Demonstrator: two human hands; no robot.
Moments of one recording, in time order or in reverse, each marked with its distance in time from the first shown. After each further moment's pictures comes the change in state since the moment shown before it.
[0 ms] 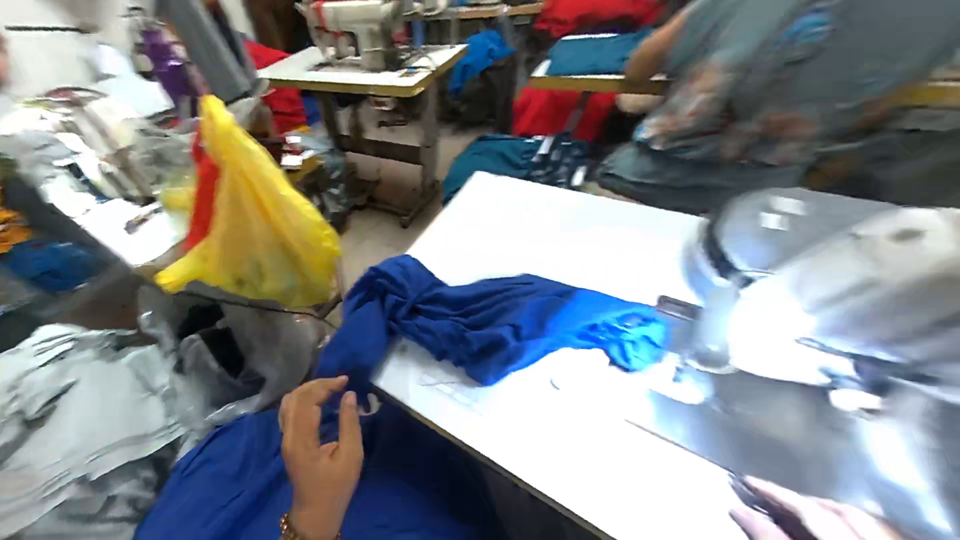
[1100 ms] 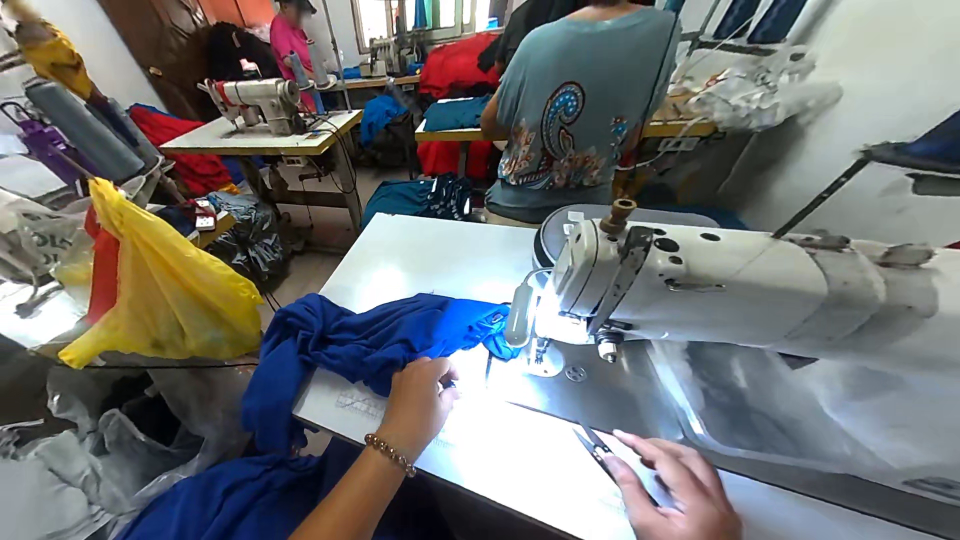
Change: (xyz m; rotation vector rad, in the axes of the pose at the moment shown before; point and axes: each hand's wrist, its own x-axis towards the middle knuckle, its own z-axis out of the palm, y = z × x) left_hand 0.029 0.140 0.133 -0.032 -0.964 0.019; right_hand -0.018 -0.007 0.014 0.120 0.424 -0.010
